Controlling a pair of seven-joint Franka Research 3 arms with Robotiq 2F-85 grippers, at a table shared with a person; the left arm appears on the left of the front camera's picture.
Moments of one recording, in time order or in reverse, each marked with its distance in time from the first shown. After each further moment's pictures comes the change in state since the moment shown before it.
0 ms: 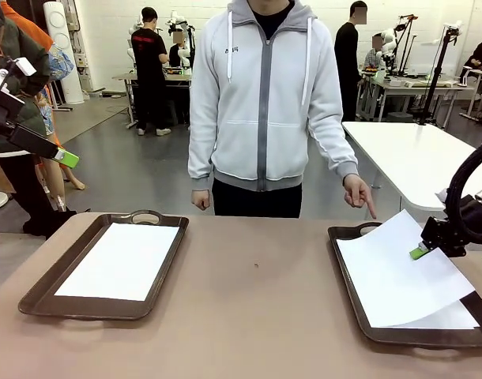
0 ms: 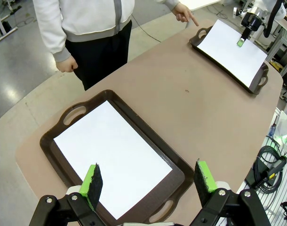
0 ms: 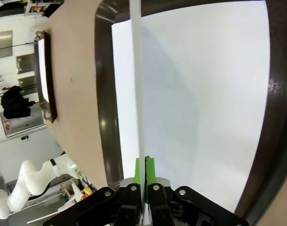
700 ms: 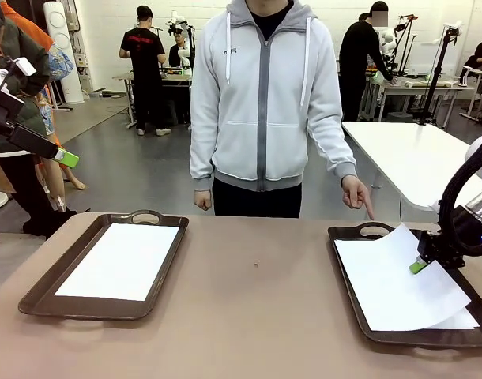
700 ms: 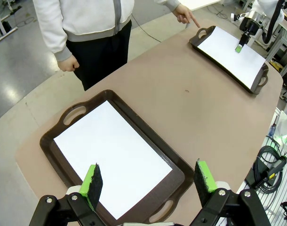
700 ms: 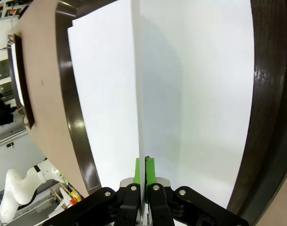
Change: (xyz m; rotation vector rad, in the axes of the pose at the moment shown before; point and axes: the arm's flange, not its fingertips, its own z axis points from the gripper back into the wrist) left arm 0.000 0.000 0.000 0.000 0.000 0.000; right arm -0.001 -0.011 -0.026 -0.110 0.029 -0.045
